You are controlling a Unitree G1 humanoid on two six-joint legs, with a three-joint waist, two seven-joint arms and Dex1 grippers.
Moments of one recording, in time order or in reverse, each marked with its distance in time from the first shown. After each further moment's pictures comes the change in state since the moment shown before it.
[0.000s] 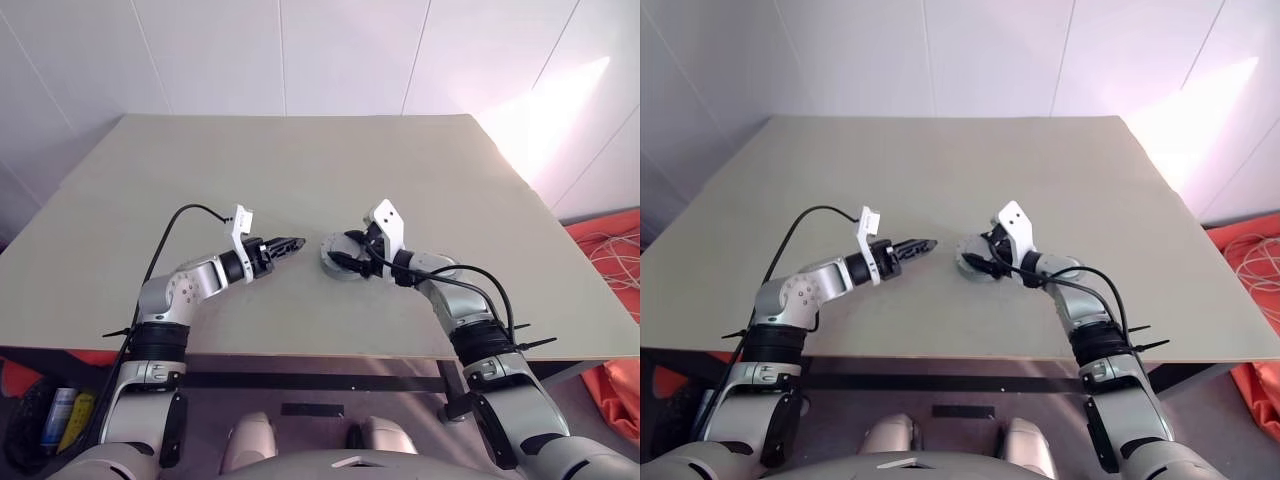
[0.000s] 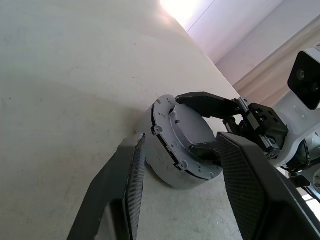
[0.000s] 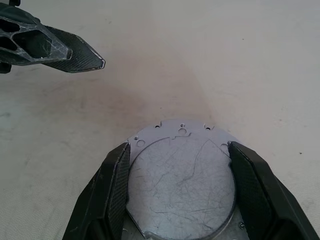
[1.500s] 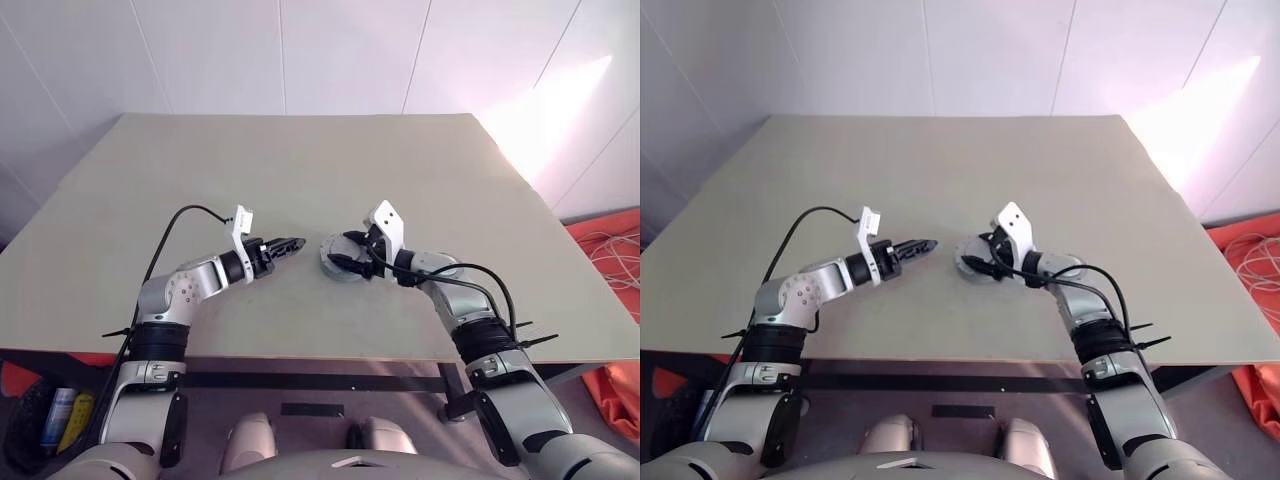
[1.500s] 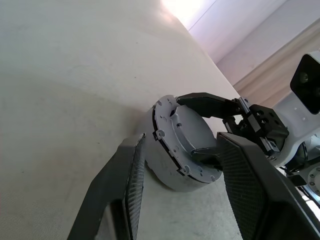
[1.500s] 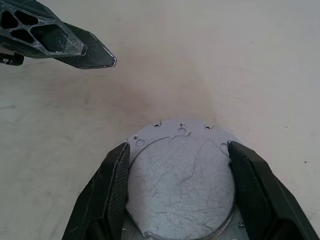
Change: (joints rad) left arm 0.000 -0.001 0.004 -0.009 -0.018 0.025 0.019; right arm -0.018 -0.017 0.020 0.052 -0.002 -0.054 0.043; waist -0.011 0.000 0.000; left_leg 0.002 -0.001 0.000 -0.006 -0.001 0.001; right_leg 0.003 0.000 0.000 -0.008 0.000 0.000
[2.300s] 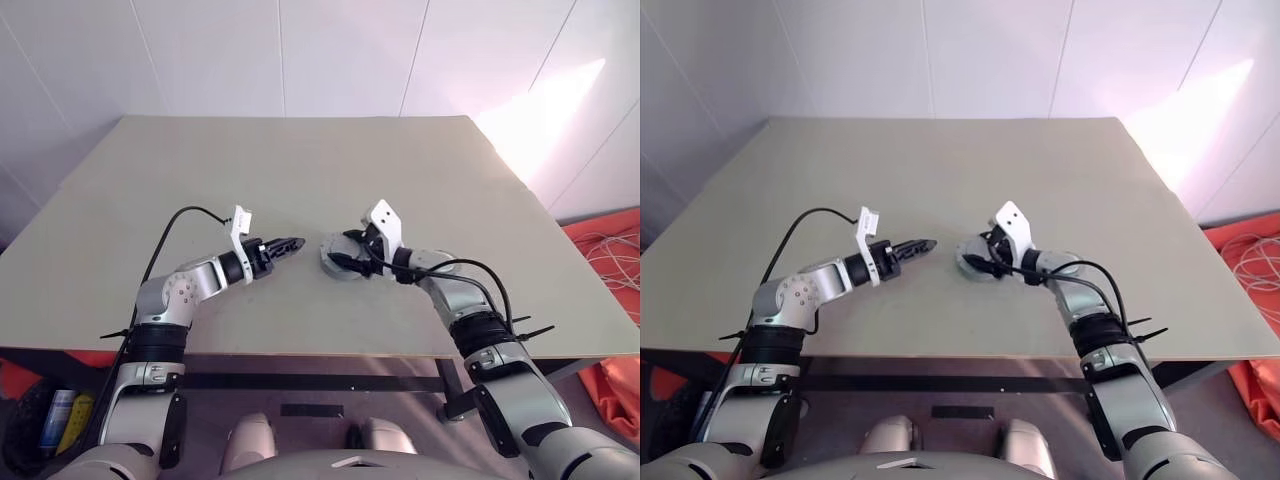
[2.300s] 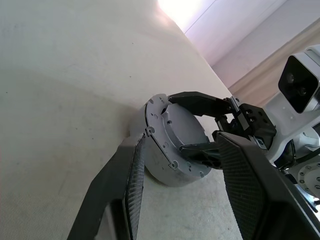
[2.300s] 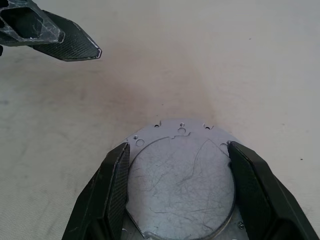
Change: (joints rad) left arm 0.006 0.001 0.011 -0.007 -0.025 0.014 0.008; right arm -0.027 -0.009 0.008 0.063 0.005 -0.015 0.003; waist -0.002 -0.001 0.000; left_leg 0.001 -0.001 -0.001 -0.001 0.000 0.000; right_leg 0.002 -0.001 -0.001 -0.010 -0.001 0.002
